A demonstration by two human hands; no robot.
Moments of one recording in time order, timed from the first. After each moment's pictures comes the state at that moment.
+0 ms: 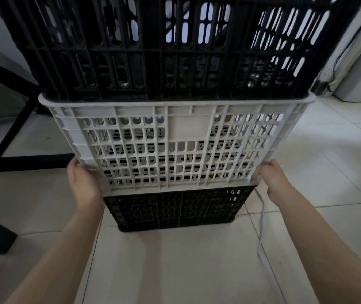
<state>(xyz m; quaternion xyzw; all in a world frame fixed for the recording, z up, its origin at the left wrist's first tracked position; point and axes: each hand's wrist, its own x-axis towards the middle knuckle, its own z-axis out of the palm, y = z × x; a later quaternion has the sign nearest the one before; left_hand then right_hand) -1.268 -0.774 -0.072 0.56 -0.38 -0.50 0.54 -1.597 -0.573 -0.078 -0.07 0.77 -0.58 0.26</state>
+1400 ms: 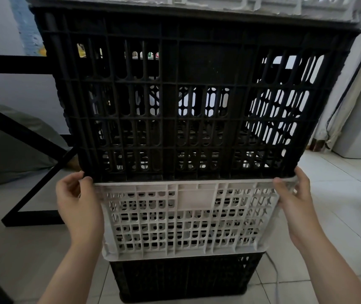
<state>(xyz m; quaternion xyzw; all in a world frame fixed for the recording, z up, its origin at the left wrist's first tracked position) -1.266 -0.761 0.054 0.46 -0.44 -0.39 0.66 -1.566 -0.561 0.046 -0.25 0.66 -0.70 0.11</state>
